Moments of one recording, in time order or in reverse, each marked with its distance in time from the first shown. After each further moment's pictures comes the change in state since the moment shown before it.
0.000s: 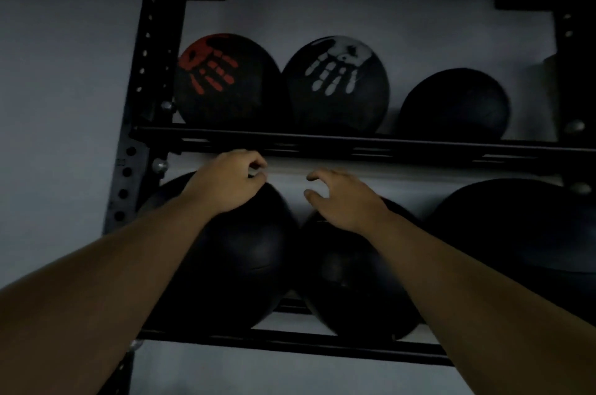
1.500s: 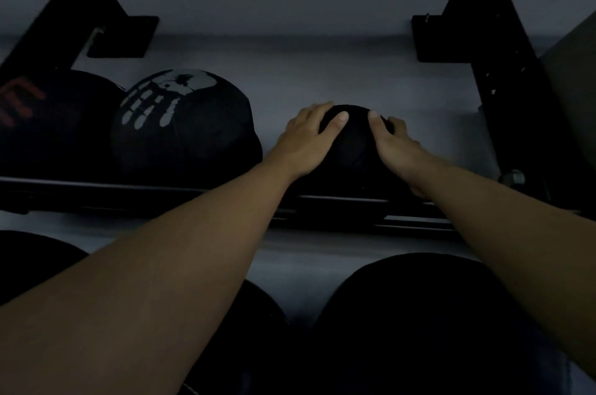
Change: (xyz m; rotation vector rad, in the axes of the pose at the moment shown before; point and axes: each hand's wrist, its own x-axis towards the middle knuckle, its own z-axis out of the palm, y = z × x) left_hand 0.247 0.326 0.172 -0.348 0.216 0.242; right_hand 0.120 0.317 -0.216 0.440 0.342 0.202
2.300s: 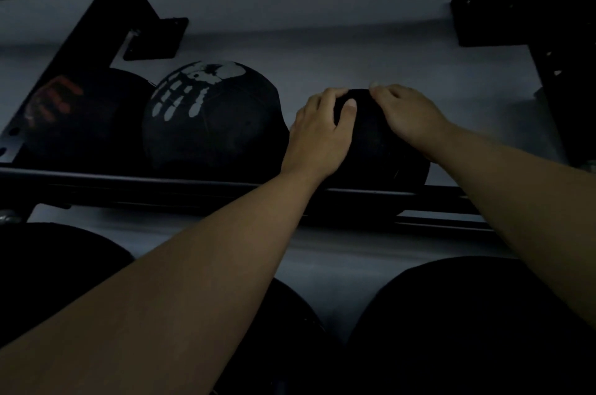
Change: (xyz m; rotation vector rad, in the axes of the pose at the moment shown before) left_hand -0.016 -0.020 0.000 -0.014 0.286 0.046; right_hand 0.038 -0.033 0.032 -0.068 0.063 -0.379
